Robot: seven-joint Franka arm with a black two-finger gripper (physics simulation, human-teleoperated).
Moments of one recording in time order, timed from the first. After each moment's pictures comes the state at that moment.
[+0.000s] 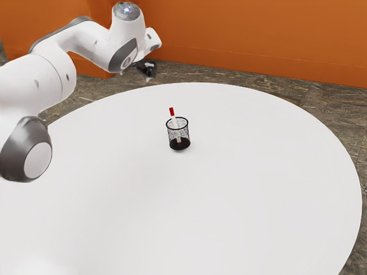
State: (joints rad) arm -0.17 0.64 0.34 -1.16 0.26 2.25 -0.29
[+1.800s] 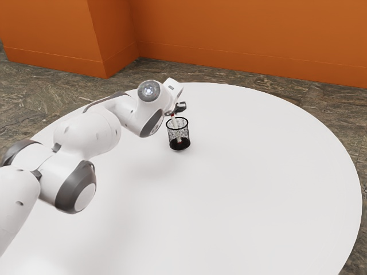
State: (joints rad) arm -0.14 1.11 0.34 -0.96 0.08 2.80 -0.71
